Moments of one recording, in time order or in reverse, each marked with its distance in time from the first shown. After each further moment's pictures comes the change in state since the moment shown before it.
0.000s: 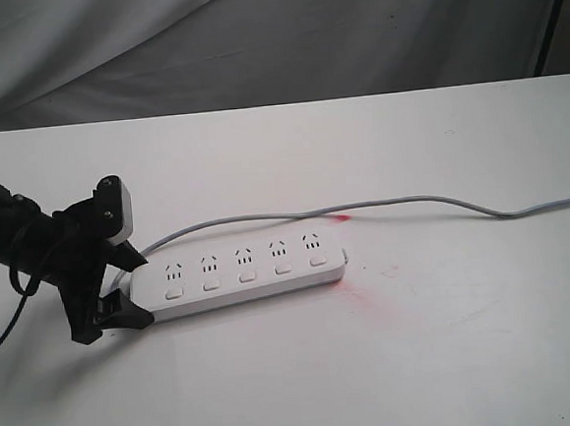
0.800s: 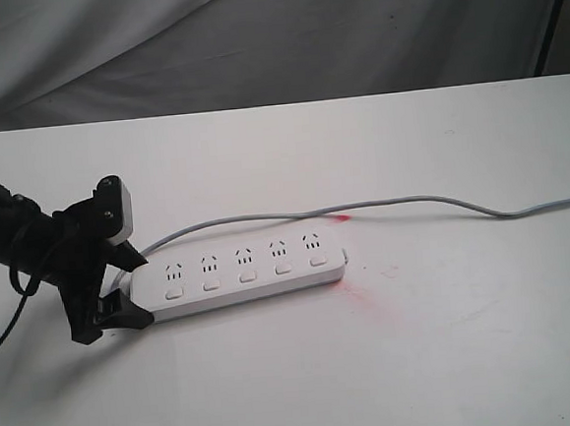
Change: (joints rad) left arm 0.000 0.000 0.000 0.000 0.000 0.000; right arm 0.000 0.000 -0.083 0.054 0.084 0.000
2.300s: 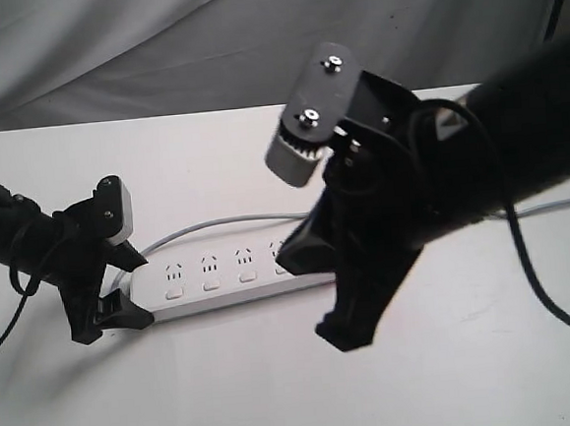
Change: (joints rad) left arm 0.000 0.000 0.000 0.000 0.002 0.000; right arm 0.376 1.358 -0.931 0.601 0.456 -0.899
